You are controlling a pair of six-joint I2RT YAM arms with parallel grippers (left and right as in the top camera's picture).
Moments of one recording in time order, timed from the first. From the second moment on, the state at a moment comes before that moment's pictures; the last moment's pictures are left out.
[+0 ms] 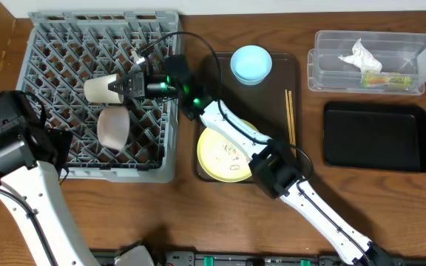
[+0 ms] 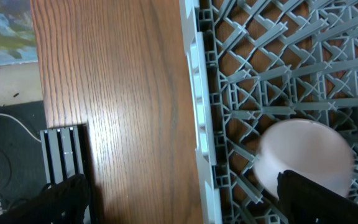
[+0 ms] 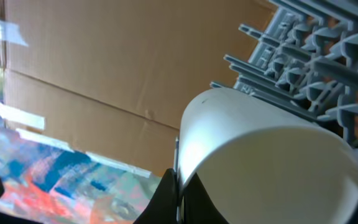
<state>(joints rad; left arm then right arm) 0.54 1.27 1.44 -1.41 -0.30 -0.88 0.81 3.04 2.82 0.28 -0.81 1.25</state>
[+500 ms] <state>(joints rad) 0.54 1.27 1.44 -1.41 -0.30 -0.88 0.76 3.03 2.83 0.12 -0.85 1.18</state>
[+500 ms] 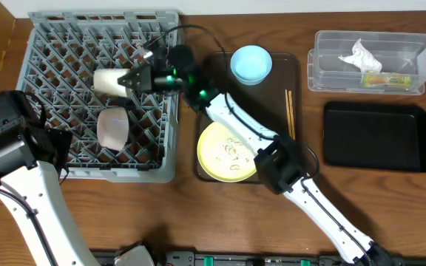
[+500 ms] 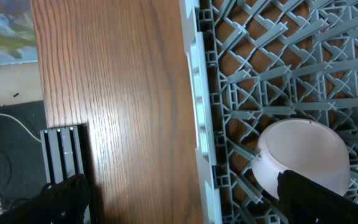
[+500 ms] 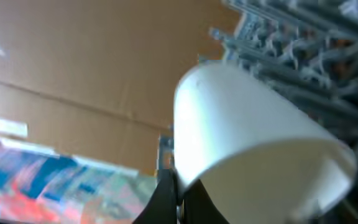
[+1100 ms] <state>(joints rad) 0.54 1.27 1.44 -1.41 -0.30 -0.88 0.70 2.82 2.82 -0.45 -0.74 0.88</state>
